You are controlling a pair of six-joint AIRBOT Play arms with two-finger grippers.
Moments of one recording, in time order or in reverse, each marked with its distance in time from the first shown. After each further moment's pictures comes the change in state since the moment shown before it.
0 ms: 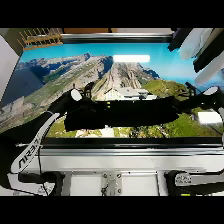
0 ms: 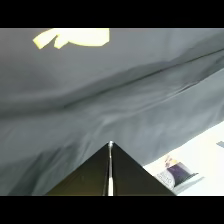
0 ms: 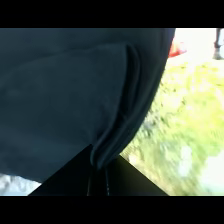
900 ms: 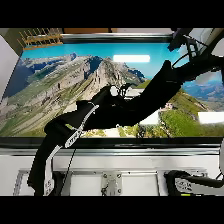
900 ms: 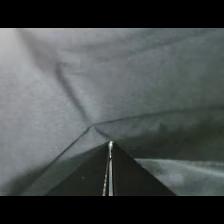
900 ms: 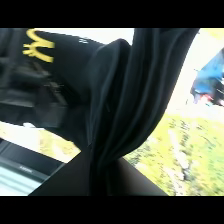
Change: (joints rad) left arm -0.249 -0.531 0.669 0.004 -0.172 -0.021; right arm 0.401 0.128 0.569 -0.148 0.341 0.196
